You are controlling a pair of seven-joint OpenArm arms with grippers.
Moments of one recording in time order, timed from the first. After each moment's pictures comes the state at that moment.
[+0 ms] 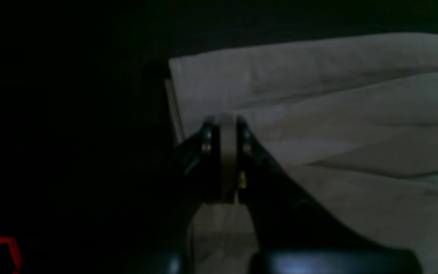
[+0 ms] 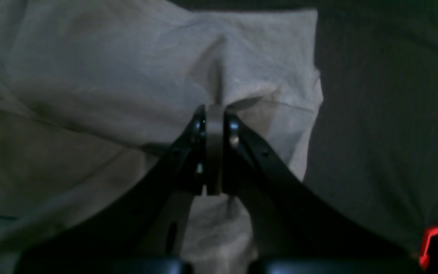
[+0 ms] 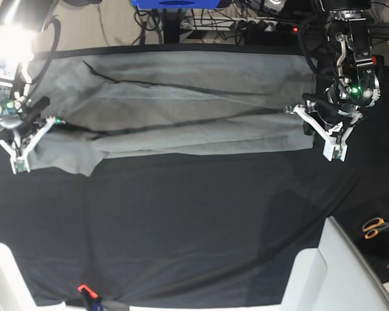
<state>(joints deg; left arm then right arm) 13.9 -14.6 -15.7 93.3 -14.9 -15.1 46.6 -6.4 6.0 22.3 85.2 -10.2 22.1 -40.0</state>
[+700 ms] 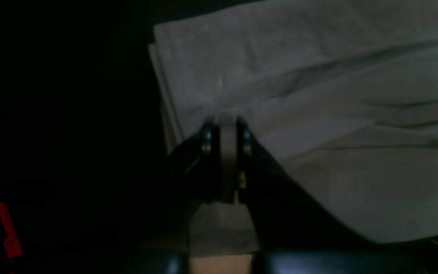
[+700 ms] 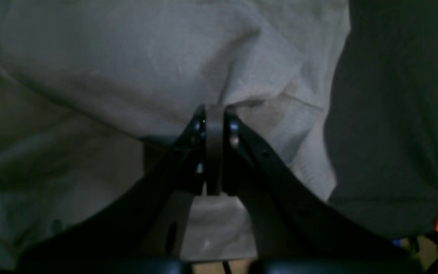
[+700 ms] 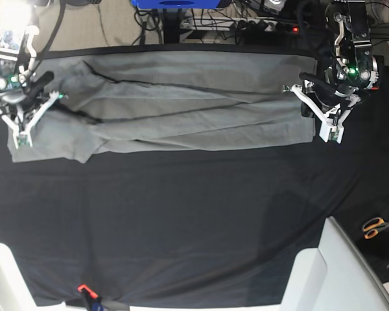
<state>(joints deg) 20.1 -14.7 -15.6 97.2 -14.7 -15.1 46.6 -14.3 3.7 23.0 89.8 -10.1 22.1 -40.0</state>
